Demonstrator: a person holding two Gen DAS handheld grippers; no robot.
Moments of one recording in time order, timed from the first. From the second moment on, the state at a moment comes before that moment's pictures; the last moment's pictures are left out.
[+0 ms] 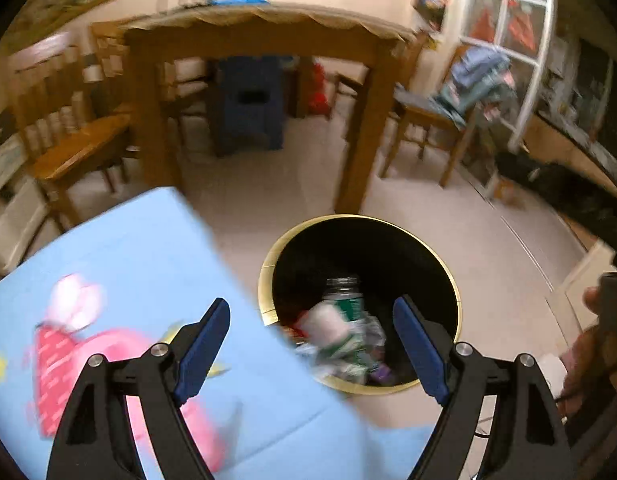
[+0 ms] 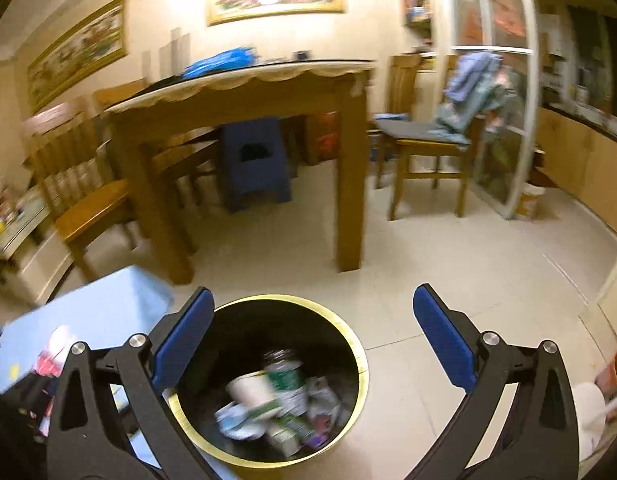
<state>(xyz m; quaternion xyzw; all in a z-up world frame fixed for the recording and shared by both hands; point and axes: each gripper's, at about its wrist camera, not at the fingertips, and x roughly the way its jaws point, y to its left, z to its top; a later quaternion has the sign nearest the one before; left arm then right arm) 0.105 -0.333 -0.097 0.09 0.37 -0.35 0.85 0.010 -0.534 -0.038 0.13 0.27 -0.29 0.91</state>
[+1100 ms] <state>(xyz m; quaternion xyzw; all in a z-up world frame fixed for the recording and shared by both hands) 0.004 -0.052 0.051 0.02 0.25 -0.07 0.96 -0.031 -0.230 0.080 0.03 0.26 -0.05 0.96</state>
